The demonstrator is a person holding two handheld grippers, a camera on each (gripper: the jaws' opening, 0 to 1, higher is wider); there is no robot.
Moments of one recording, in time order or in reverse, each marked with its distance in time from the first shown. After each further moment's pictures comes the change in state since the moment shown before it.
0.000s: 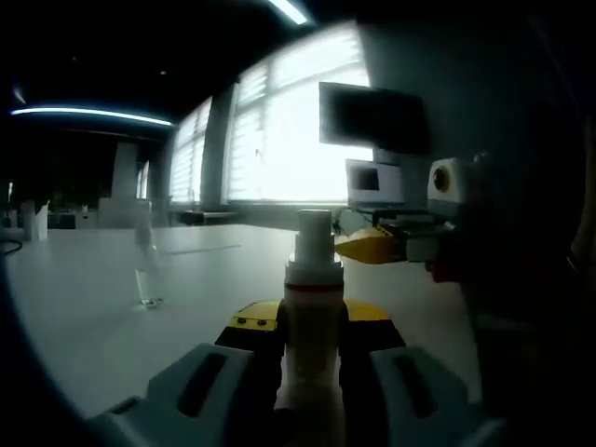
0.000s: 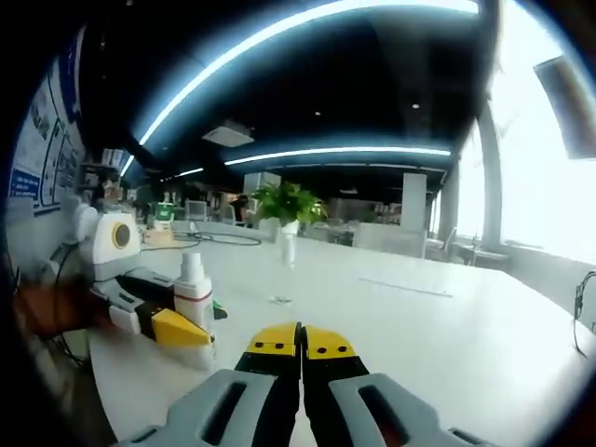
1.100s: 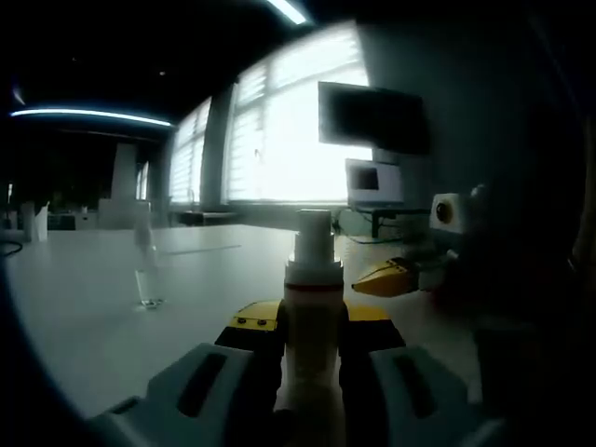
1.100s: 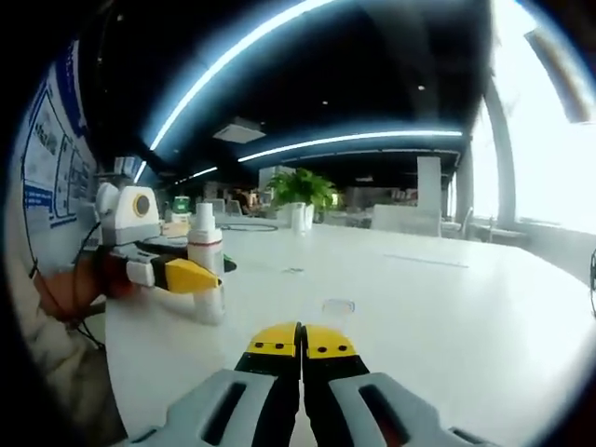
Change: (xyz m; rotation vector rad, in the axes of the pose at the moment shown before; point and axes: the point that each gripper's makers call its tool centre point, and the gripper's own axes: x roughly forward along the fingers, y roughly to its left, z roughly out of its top) left arm 0.000 0.000 -0.001 0.005 0.001 -0.001; right arm -0.018 0.000 -0.042 0.069 0.031 0.086
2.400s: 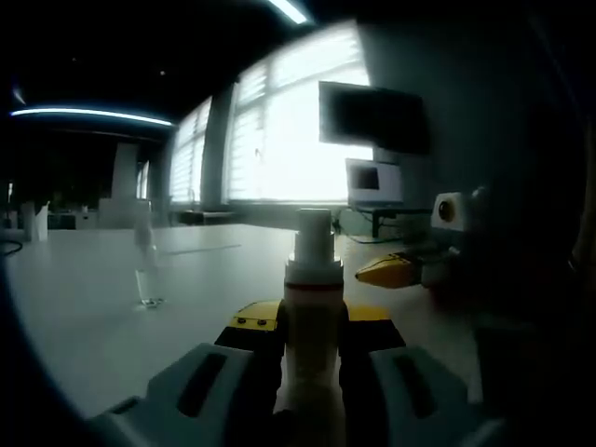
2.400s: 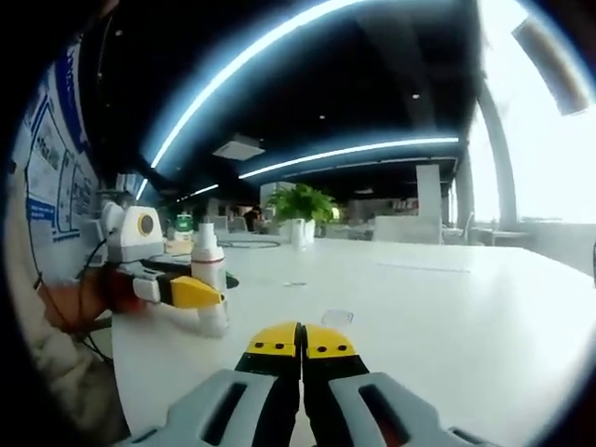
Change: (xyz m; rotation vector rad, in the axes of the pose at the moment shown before) left arm 0.000 0.001 -0.001 -0.003 0.002 0.003; right arm -0.004 -0.001 0.010 0.043 -0.069 0.011
